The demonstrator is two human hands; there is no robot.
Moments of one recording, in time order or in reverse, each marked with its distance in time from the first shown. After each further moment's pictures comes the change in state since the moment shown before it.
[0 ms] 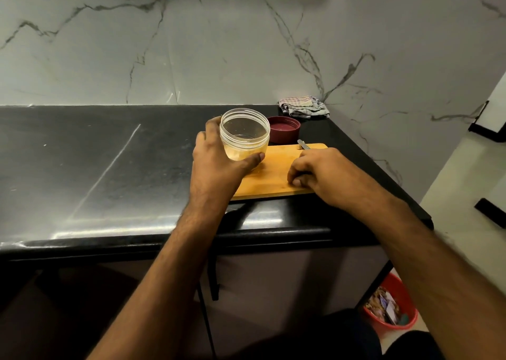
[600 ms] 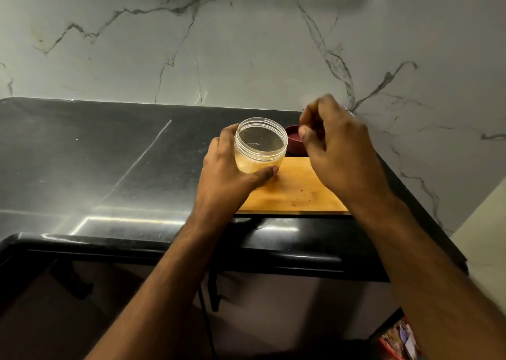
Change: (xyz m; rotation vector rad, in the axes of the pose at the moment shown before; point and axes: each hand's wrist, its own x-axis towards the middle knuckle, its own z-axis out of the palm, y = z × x) left_hand 0.002 -0.004 0.000 -0.003 0.006 0.025; right_hand 0.036 -0.021 -0.021 0.162 0.646 -0.149
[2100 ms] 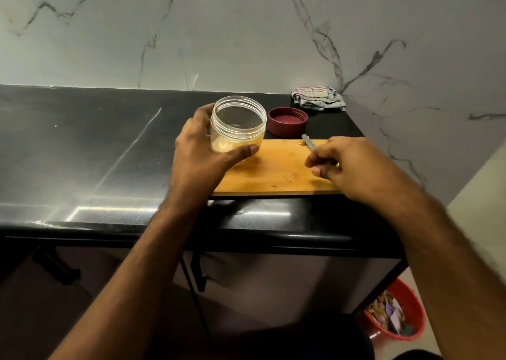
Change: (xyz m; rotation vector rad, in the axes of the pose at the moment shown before) left_hand -0.001 0.004 -0.004 -0.012 0.052 0.018; right_hand -0.036 0.048 -0.035 -0.125 -0.536 0.227
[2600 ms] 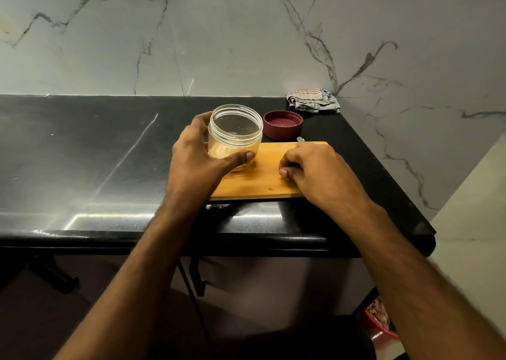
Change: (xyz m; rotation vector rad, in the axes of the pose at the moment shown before) left_hand -0.001 0.003 -0.001 0.002 -0.045 -0.010; right_hand 0.012 -0.019 0.034 -0.008 0.049 0.003
